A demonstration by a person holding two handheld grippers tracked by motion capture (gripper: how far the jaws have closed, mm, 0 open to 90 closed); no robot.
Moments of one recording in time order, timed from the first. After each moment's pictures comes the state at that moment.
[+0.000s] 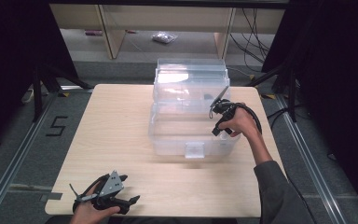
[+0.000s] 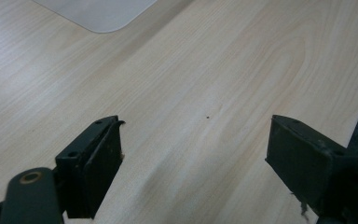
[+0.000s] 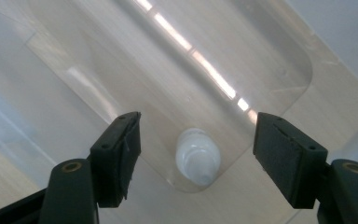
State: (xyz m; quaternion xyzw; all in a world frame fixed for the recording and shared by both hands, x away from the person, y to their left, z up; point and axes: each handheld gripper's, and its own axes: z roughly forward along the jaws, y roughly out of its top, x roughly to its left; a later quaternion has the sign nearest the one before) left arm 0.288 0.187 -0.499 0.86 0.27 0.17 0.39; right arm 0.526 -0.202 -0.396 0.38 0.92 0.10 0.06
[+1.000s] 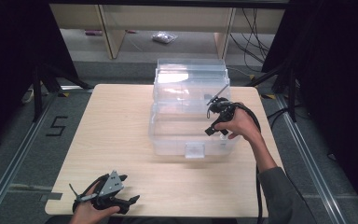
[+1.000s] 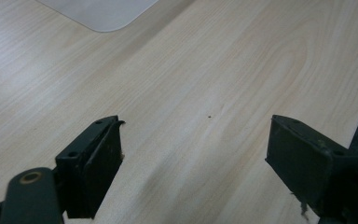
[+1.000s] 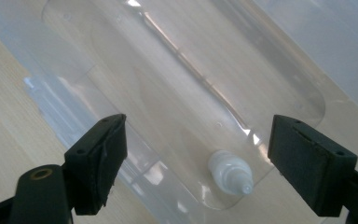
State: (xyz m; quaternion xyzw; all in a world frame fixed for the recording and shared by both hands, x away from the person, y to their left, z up) left arm 0.288 0.188 -0.499 0.86 0.28 0.17 0.39; right arm 0.501 -0.186 -0.373 0.36 0.91 0.17 0.07
